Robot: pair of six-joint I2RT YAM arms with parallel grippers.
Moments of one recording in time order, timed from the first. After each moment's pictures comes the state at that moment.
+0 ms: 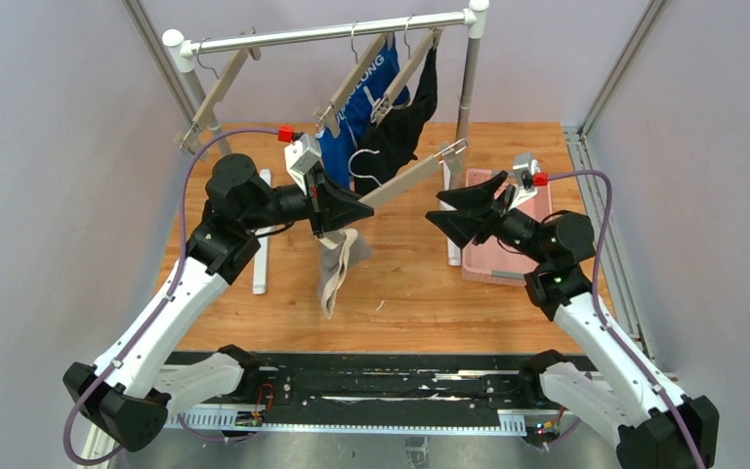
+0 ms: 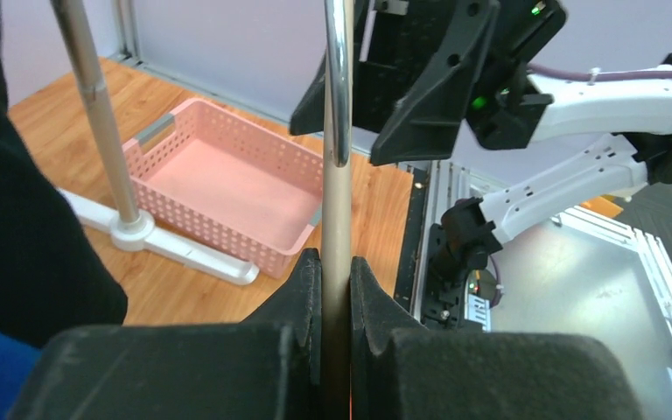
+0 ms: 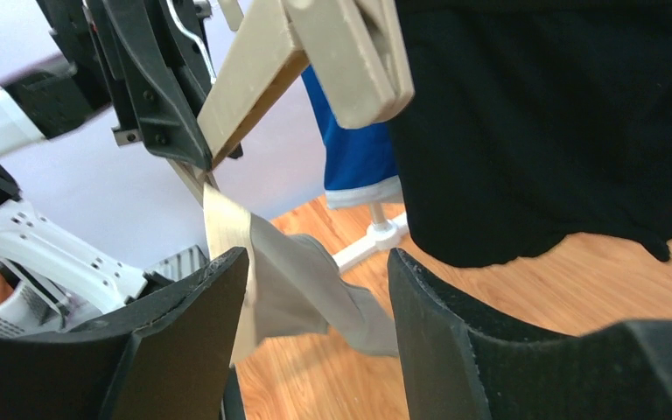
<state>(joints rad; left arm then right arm) -0.50 1.04 1.12 -0.06 0.82 -0.26 0.37 0.87 0.68 0.56 -0.70 0.54</state>
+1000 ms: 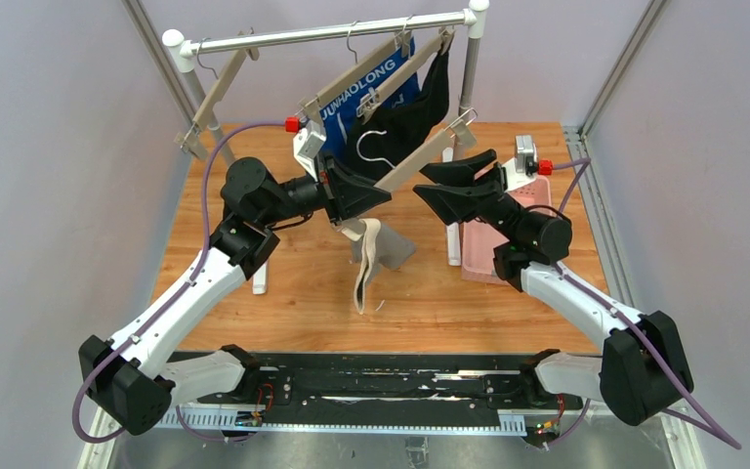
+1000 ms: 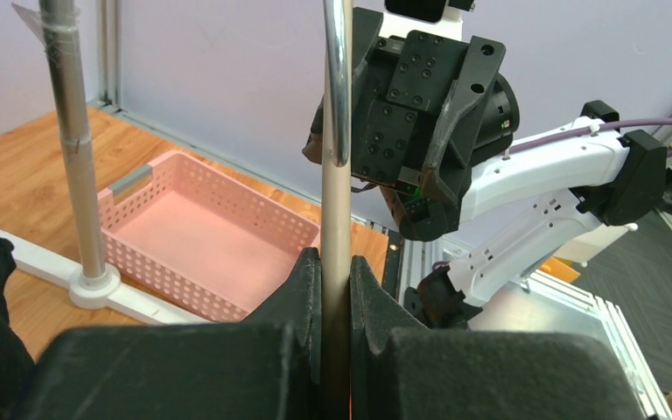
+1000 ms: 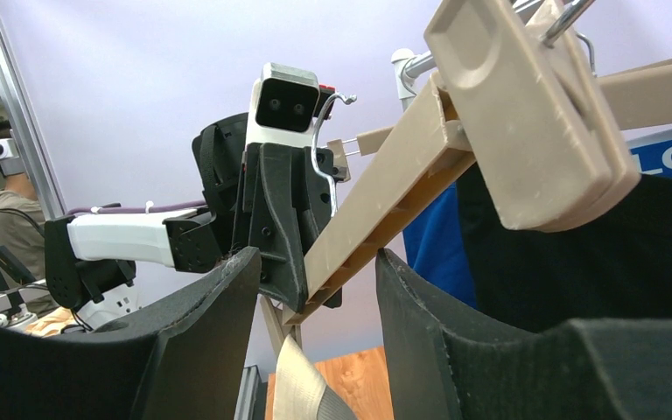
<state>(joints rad) -0.55 1.12 1.06 0.30 0.74 -0.50 0.47 1.21 0.73 1.37 -0.63 0.85</state>
